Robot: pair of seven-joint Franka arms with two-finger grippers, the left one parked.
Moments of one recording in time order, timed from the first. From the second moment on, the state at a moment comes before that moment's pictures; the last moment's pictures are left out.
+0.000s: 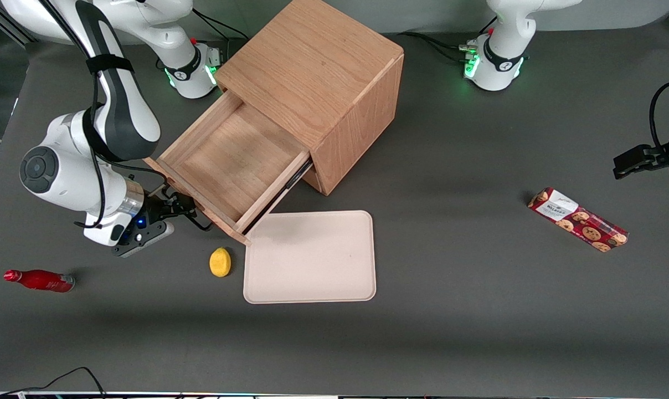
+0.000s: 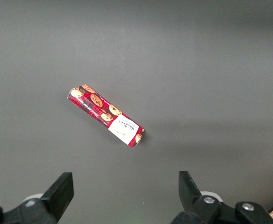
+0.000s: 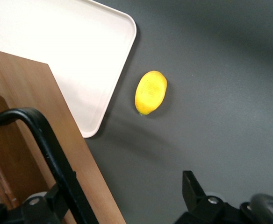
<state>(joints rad) 0.16 0.24 0.00 -1.86 0.16 2.07 -0.34</state>
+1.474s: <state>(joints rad) 0.16 0.08 -0.13 -1.71 0.15 1.82 -0.33</state>
